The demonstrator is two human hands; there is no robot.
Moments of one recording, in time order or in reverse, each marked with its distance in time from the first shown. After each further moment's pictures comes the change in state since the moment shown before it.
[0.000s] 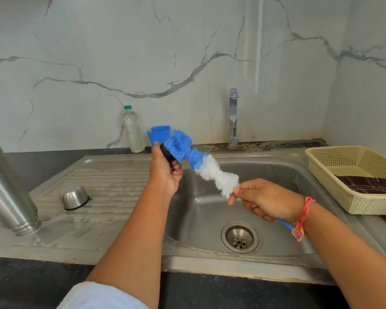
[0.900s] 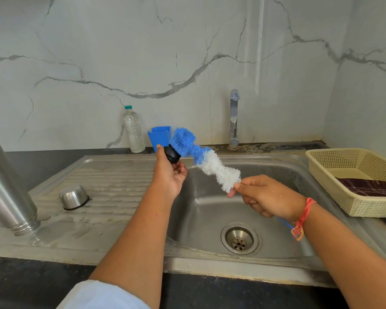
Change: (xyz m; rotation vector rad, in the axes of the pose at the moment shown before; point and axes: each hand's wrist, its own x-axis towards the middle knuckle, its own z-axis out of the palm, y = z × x) left_hand 0.001 -0.007 0.005 -0.153 0.110 -0.054; right_hand 0.005 0.002 -0.003 0.082 0.076 -0.071
